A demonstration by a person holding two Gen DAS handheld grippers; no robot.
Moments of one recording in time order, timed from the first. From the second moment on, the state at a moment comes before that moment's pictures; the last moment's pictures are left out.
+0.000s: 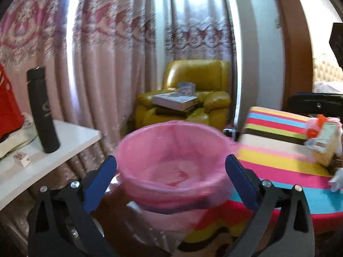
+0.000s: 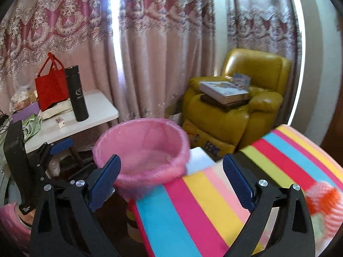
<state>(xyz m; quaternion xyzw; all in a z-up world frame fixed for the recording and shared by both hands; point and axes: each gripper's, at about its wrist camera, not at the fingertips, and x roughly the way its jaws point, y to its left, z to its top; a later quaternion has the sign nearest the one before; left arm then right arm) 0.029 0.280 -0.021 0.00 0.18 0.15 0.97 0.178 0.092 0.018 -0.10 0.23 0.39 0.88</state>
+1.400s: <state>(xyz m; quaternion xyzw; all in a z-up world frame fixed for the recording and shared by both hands) 0.097 -0.026 -0.092 0.05 0.33 -0.16 0.93 0.085 -0.214 -0.070 0.01 0.27 0.16 0.95</state>
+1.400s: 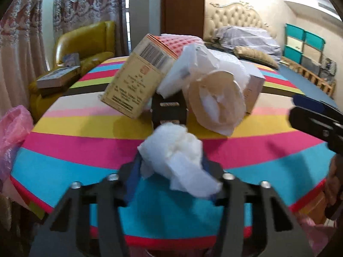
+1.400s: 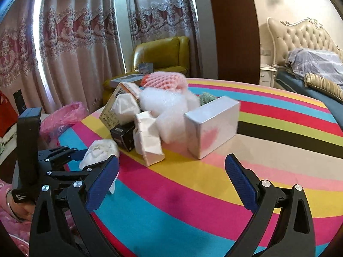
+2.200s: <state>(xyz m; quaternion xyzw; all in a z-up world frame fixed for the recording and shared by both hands) 0.077 0.021 -0.087 -0.01 0.28 -0.10 0.96 0.145 -0.154 -0.088 -0.02 0.35 0.17 0.92</state>
